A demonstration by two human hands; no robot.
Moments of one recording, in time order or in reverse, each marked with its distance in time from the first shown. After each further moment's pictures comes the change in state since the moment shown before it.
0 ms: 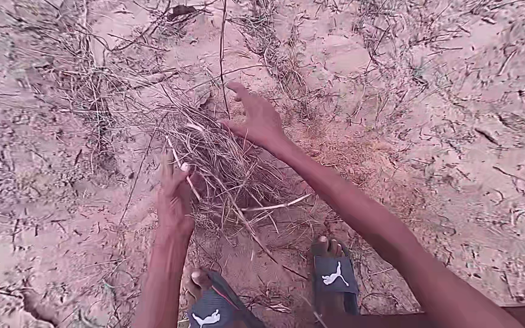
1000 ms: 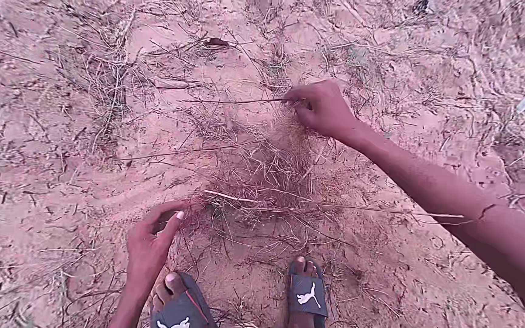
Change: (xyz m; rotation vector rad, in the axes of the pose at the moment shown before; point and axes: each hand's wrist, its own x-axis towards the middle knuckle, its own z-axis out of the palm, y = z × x) left_hand -0.063 -0.022 -0.084 0.611 -0.081 0.299; right_hand 0.027 0.016 -0.112 -0.320 0.097 -0.597
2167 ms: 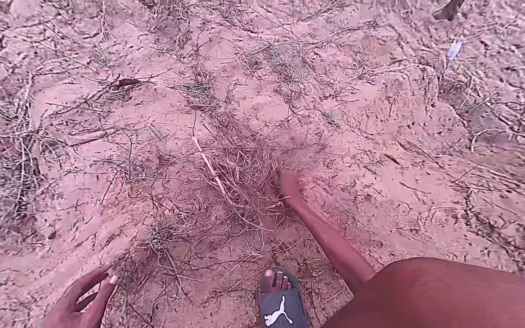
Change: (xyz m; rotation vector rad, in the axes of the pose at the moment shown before) left_hand -0.005 -0.012 -0.004 0.351 -0.094 -0.092; right_hand -0.207 0.096 0.112 -0.015 -0.037 1.067
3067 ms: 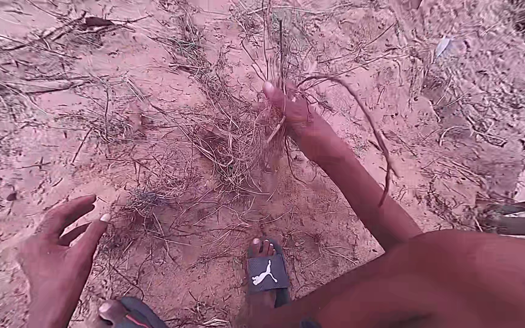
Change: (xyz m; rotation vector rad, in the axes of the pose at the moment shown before) left_hand 0.034 0.031 0.014 -0.118 0.015 0.202; right_hand -0.069 -0.096 -0.162 0.824 -0.172 -0.257
